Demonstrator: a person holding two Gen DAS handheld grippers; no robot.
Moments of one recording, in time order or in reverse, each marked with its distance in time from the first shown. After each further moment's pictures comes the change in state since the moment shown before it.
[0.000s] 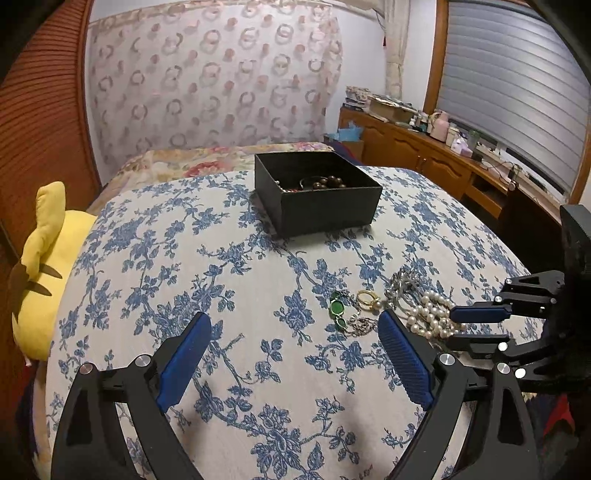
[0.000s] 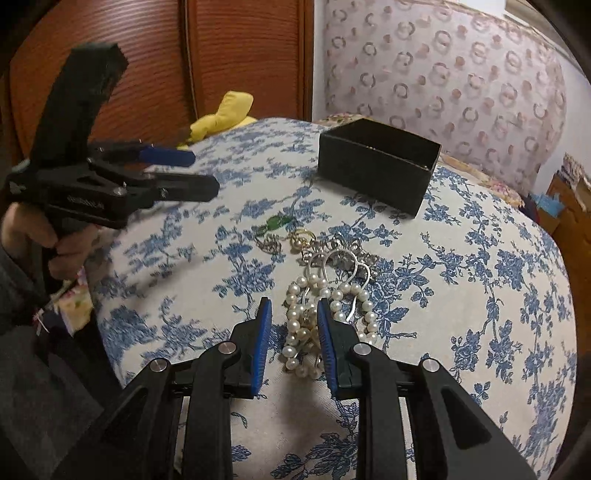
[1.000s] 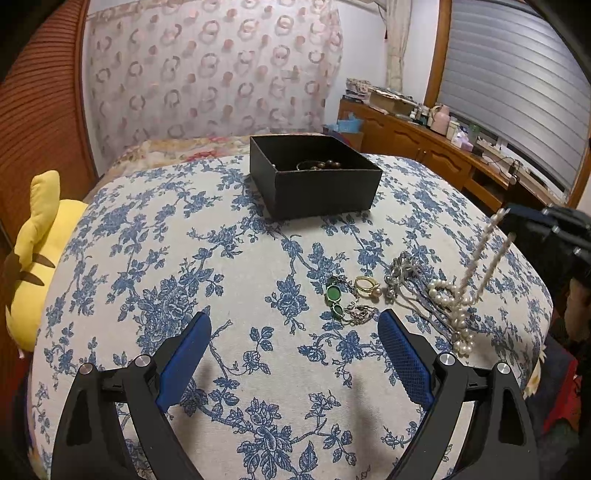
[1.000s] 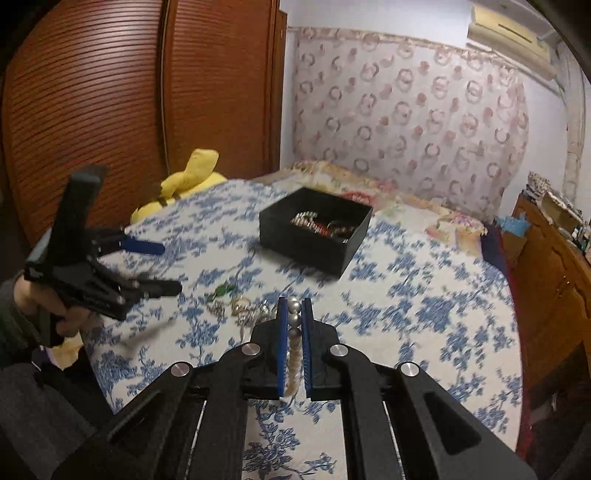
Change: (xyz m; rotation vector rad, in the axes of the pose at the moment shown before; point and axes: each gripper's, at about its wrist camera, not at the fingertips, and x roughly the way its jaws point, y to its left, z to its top) left arm 0.015 -0.004 -0.006 -0.010 0.036 -0.008; right arm -0.068 -0.041 0.024 0.042 -0.202 -0.116
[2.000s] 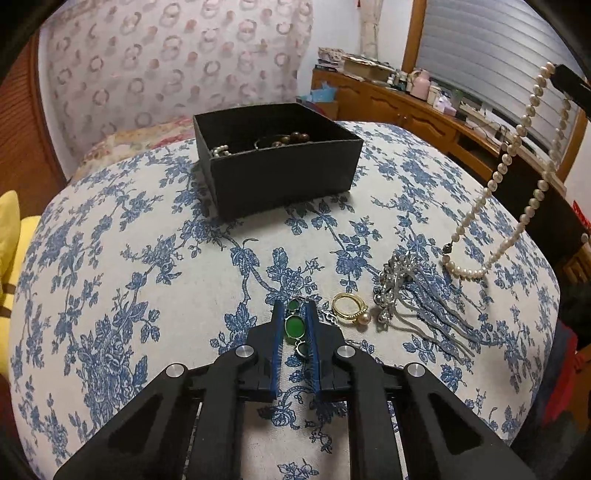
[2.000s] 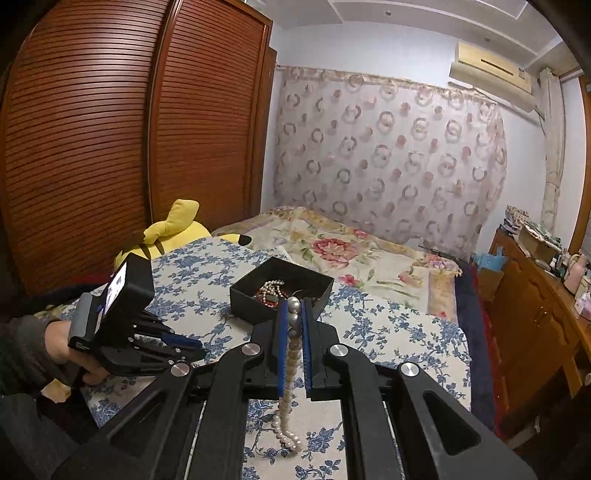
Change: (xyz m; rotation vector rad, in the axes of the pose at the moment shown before) left arm 0.057 -0.024 0.026 0.100 0.121 -0.066; right arm -0.039 -0.025 0.051 -0.016 -0.139 -0.076
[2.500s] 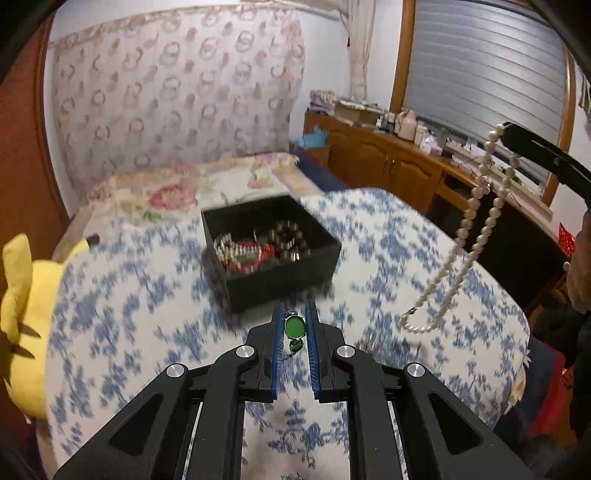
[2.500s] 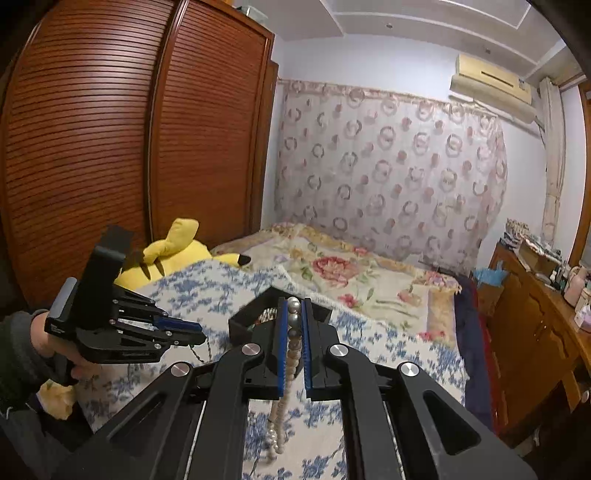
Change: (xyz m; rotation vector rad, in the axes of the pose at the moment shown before) left arm -0.068 -0.004 0.052 0.013 -0.179 -0.015; right arm -0.003 -0.002 0.037 -0.015 -0.066 -0.005
